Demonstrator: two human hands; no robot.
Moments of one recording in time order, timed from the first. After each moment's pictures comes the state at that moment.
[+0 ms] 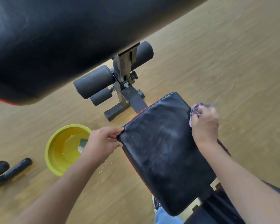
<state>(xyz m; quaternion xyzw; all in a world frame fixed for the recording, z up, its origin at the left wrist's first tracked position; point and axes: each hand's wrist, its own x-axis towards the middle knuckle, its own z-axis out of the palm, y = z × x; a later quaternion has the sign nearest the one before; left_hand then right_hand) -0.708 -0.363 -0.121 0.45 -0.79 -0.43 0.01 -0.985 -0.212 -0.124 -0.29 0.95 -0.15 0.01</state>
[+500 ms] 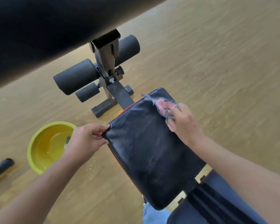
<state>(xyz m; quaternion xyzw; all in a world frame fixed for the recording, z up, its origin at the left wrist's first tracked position) -0.712 -0.362 -0.120 0.45 -0.80 -0.41 0.00 -0.985 -0.206 -0.106 -0.55 0.82 -0.15 0.06</state>
